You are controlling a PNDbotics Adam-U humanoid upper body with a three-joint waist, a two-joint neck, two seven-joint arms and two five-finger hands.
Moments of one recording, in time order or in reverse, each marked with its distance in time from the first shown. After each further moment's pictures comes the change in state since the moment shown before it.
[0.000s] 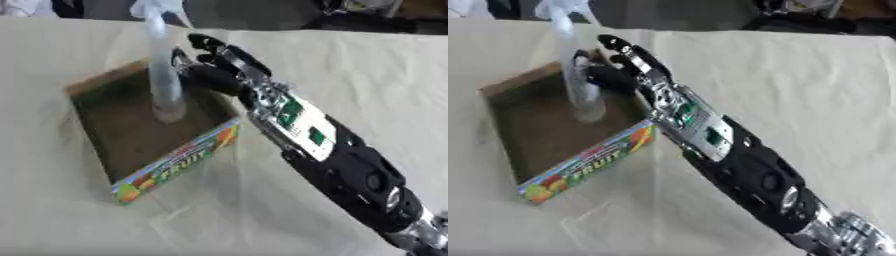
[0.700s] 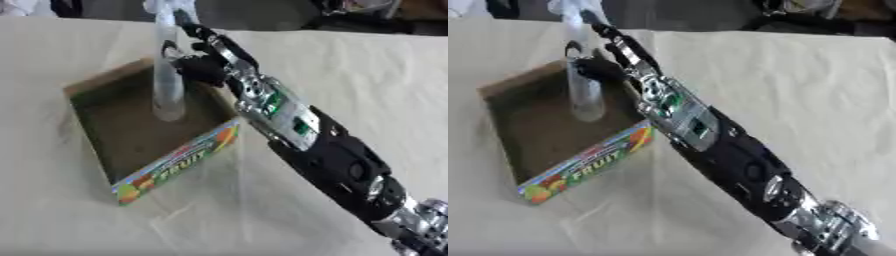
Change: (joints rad) left arm -0.008 -0.001 -0.004 0.000 0.006 -0.001 0.000; right arm -0.067 0.042 -0.005 0.116 0.060 -0.024 -0.029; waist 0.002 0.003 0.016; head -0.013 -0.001
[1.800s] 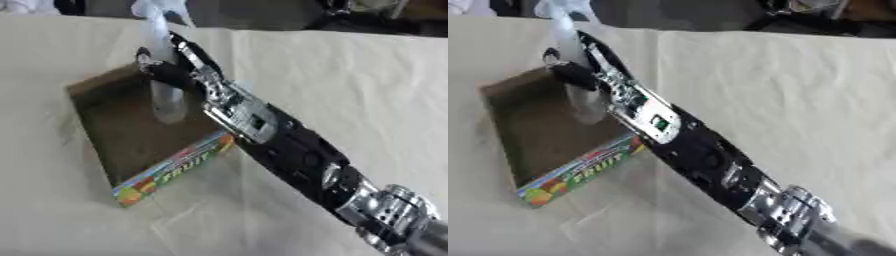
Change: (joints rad) left arm -0.033 -0.009 -0.009 0.000 0.022 -0.002 -0.002; right arm -0.107 0.057 0.006 0.244 0.066 -0.105 -0.004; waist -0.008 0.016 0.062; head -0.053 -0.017
